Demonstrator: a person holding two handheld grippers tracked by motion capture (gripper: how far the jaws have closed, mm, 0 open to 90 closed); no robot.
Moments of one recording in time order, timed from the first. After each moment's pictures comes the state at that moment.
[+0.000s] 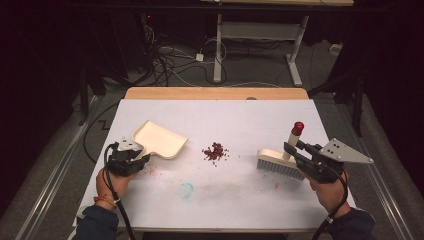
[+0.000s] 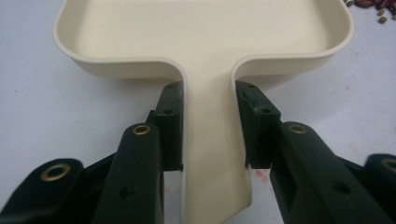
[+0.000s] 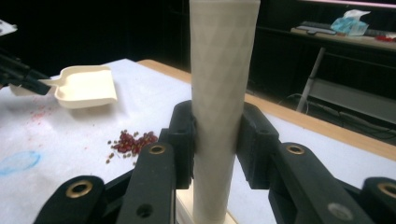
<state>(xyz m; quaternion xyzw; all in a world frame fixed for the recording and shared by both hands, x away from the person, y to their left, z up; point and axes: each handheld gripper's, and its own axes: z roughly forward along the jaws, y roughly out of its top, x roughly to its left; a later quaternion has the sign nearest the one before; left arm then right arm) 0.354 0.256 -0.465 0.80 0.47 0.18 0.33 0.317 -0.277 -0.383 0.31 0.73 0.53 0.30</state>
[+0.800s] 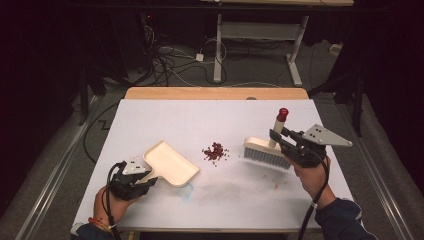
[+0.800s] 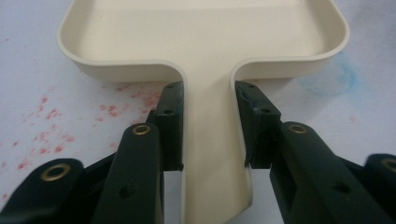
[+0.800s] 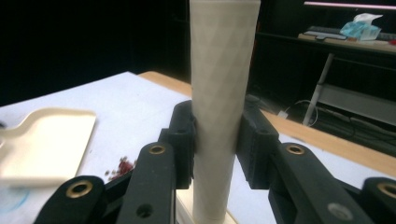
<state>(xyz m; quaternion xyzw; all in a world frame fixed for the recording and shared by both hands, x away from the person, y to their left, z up) 0.299 0.232 -0.463 0.86 0.39 0.14 0.31 0.352 -0.243 -0.377 0.32 0.72 0.54 0.29</state>
